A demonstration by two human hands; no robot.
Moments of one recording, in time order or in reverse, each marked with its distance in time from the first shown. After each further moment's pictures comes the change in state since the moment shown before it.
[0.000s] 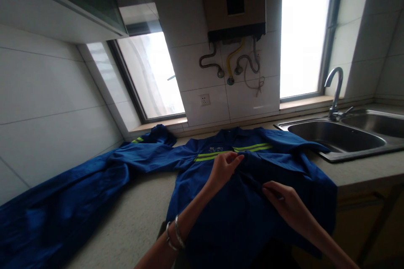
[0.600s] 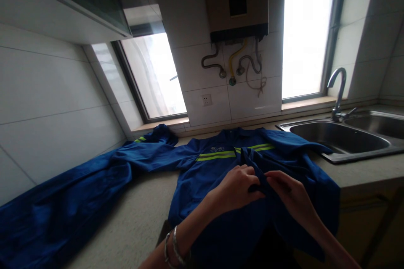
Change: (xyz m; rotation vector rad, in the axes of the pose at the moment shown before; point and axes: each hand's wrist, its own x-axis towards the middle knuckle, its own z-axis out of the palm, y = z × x) left_hand -0.033 0.039 -0.005 0.479 -0.482 0.500; right_hand 0.010 -0.016 -0.007 0.209 0.232 0.032
